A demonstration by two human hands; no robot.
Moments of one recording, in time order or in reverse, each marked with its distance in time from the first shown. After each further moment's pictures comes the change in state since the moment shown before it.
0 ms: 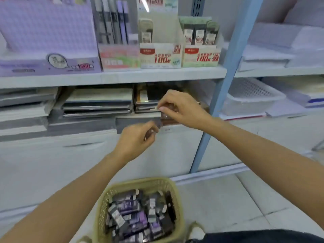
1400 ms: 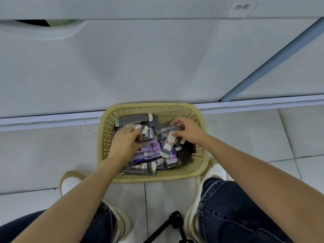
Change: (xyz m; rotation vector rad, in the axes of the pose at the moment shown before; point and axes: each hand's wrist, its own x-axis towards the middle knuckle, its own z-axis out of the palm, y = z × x) left_hand -0.237 -0.116 0.188 -0.050 -0.568 -0.618; right_hand -0.206 0.037 0.328 0.662 -0.639 0.997
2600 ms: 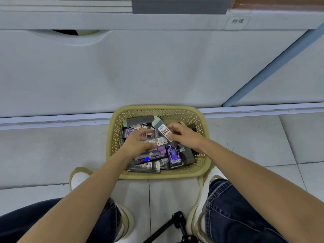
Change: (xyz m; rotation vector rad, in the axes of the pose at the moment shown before) left_hand -0.007 0.019 -0.013 -0.876 -0.191 -0.395; right_hand -0.026 -0.030 0.015 0.179 -0.239 -0.025
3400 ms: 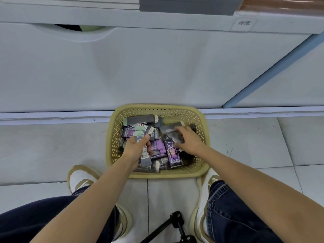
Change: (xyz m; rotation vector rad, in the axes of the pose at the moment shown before) left_hand 0.002 -0.026 0.021 -0.489 0.208 -0.132; right_hand 0.008 0.030 0.001 -0.659 0.220 0.084
